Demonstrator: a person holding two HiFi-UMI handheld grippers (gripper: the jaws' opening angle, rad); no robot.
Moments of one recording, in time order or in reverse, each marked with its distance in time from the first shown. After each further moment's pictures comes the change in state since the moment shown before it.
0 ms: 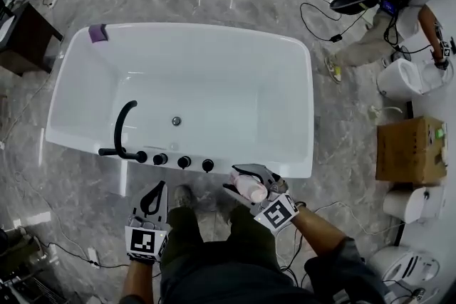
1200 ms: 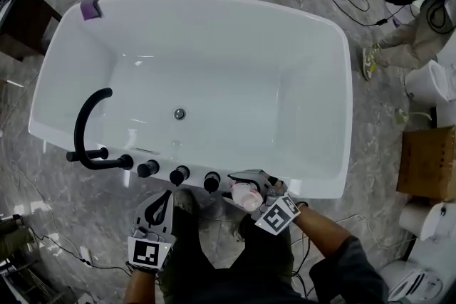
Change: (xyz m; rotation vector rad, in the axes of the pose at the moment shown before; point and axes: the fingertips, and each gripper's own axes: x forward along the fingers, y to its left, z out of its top) left arm 0.097 -0.001 -0.161 -0.016 0.063 0.009; right arm 0.101 0.034 -0.198 -0.014 -0.010 0.211
